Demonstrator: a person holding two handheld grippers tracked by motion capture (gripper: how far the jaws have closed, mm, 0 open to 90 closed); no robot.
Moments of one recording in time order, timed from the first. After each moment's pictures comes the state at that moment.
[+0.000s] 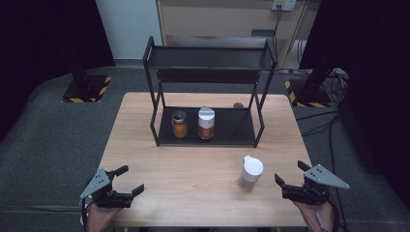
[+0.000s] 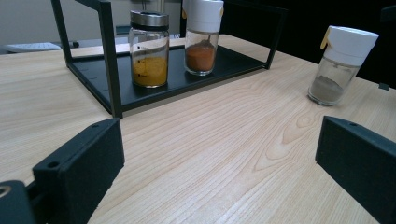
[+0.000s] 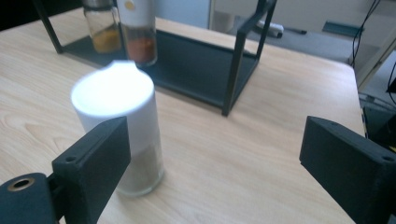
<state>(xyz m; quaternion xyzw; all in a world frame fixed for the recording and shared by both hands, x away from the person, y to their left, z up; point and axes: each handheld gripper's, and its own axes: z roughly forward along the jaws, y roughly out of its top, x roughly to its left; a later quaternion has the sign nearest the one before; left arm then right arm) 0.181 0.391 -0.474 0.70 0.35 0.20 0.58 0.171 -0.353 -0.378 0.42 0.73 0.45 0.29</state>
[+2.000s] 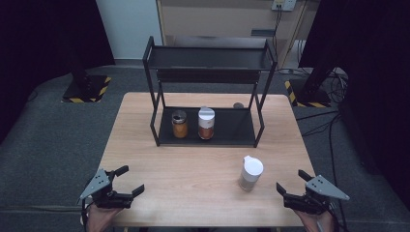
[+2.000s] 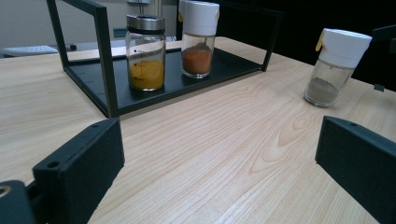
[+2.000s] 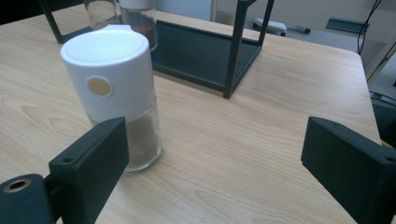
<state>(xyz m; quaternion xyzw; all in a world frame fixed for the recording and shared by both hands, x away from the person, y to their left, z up) 0.180 0.392 -0.474 0.70 0.35 0.20 0.59 0.161 -0.368 -0.410 0.42 0.73 0.47 0.29</state>
